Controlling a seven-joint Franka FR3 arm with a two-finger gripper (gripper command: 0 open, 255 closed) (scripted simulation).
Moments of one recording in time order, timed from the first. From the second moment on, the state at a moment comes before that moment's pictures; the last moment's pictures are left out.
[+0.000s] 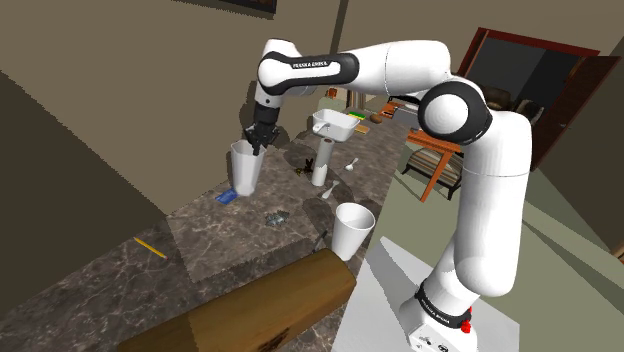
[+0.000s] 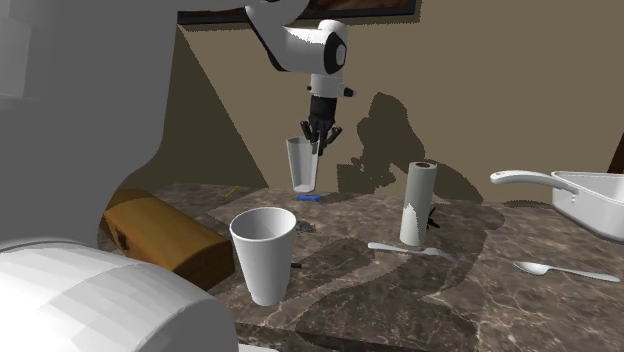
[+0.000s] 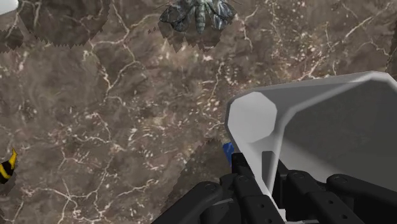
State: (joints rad) arm 0.11 0.38 -0.01 -1.52 0.13 1.91 0.13
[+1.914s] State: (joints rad) arm 0.18 0.11 0.03 -1.58 0.12 1.72 0.27
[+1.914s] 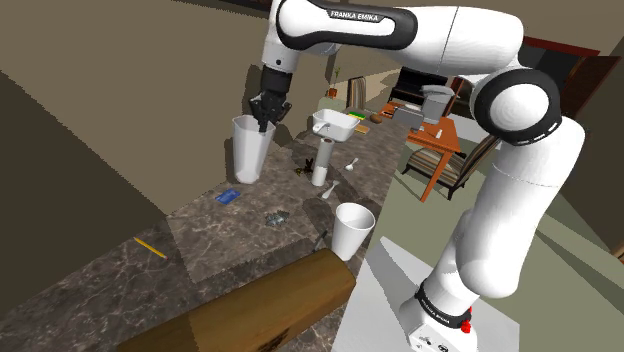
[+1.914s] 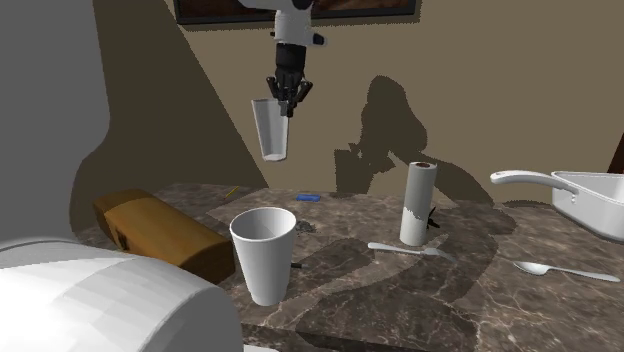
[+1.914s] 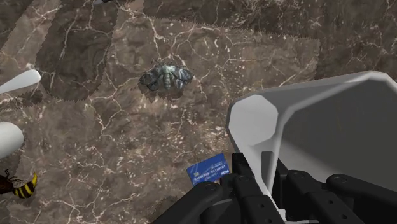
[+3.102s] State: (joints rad) arm 0.34 -0.31 0.21 -1.97 0.17 1.73 0.59
